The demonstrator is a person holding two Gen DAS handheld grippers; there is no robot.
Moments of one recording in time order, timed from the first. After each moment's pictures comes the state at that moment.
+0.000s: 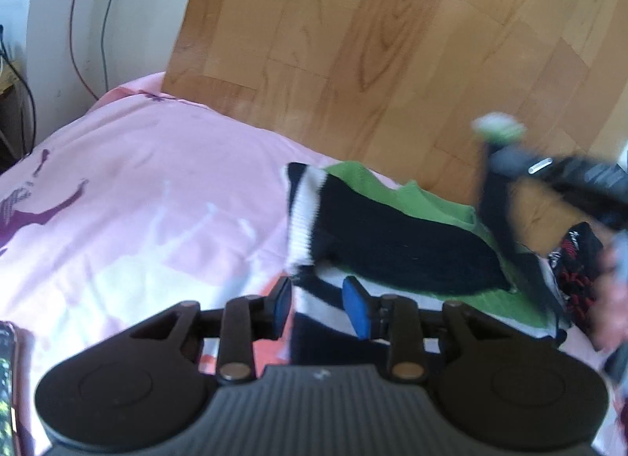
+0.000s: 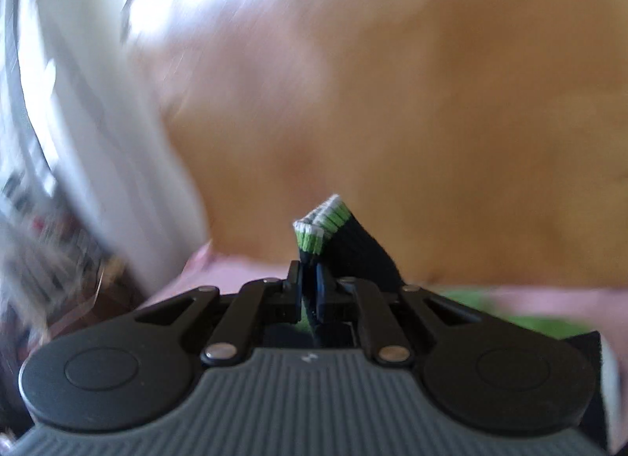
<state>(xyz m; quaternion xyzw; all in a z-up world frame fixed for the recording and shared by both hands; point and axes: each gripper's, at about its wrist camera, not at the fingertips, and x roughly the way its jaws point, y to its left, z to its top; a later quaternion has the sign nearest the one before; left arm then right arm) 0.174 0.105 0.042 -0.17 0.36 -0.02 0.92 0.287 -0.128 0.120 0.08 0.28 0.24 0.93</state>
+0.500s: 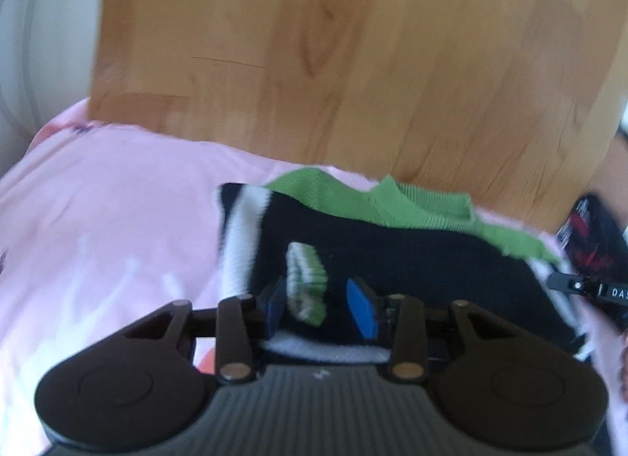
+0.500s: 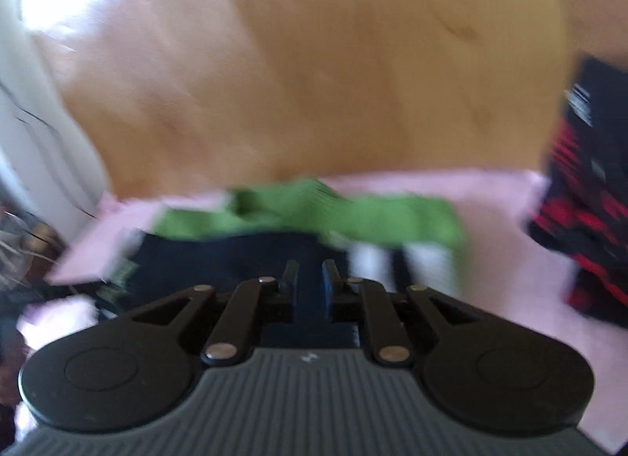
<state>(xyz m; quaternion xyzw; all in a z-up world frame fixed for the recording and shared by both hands) 0.257 0.058 0.026 -0.09 0.38 -0.06 0.92 0.263 -0.271 0.069 0.10 0.37 0.10 0.92</state>
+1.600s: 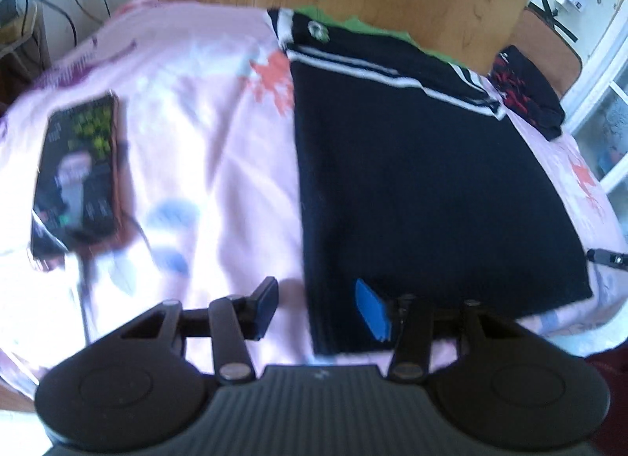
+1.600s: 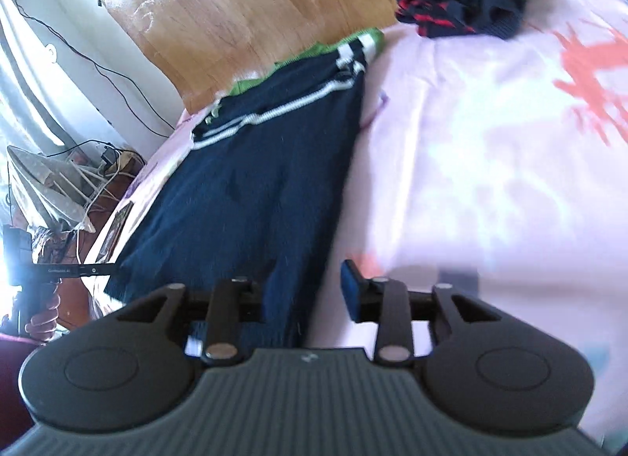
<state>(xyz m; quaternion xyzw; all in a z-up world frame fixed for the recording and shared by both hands) -0.042 0.119 0.026 -0.08 0.48 -0.12 0.86 -0.071 -0.328 0.061 0.19 0.41 0.16 0.88</state>
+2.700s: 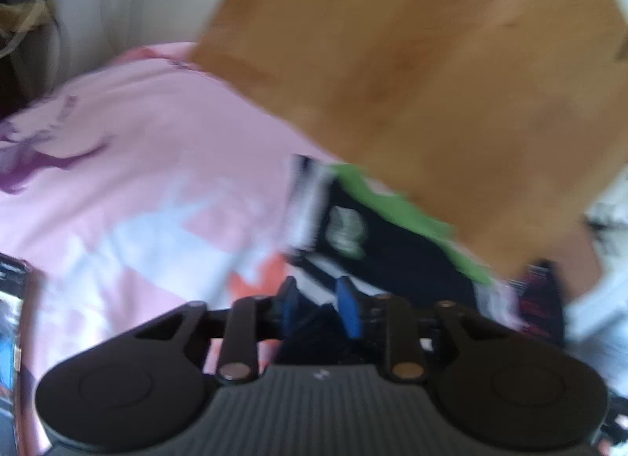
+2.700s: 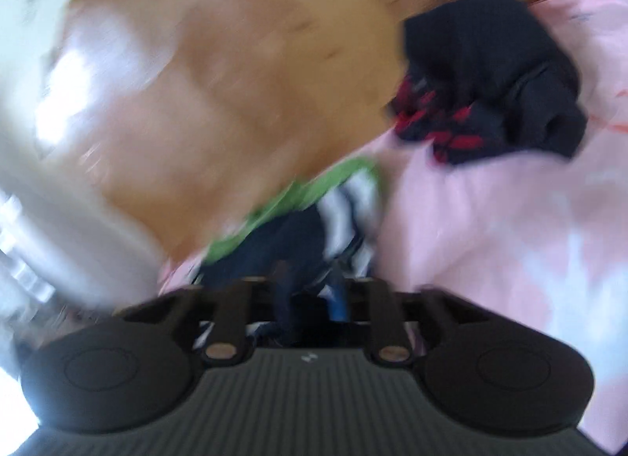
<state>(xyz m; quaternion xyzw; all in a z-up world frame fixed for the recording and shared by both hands) 0.157 0.139 0.058 -0.27 0.38 0.00 0.89 0.122 -0.343 0.079 0.31 0.29 0.06 0.90</state>
